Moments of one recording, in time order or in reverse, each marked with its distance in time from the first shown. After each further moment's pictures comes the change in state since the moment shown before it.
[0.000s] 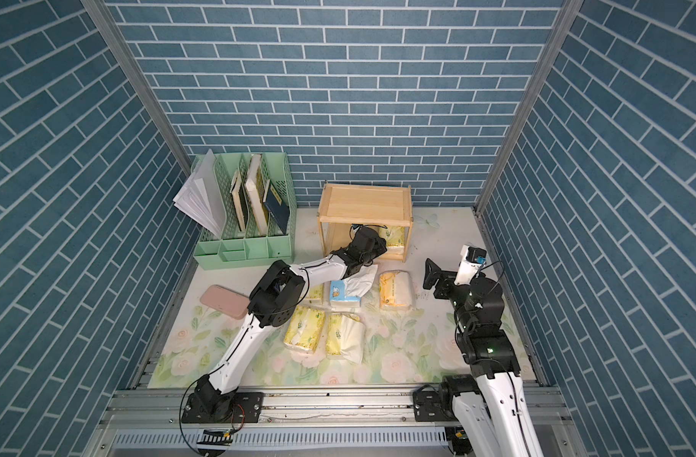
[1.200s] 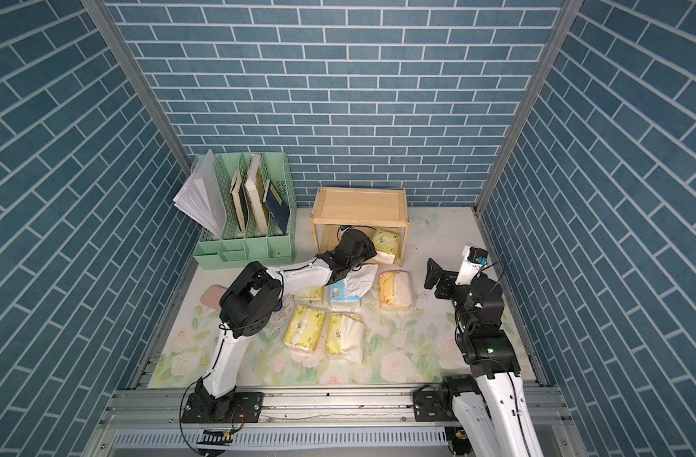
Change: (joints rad) left arm -0.013 -0.303 -0.355 0.047 -0.056 0.036; right arm 0.000 0.000 0.000 -0.006 0.034 0.000
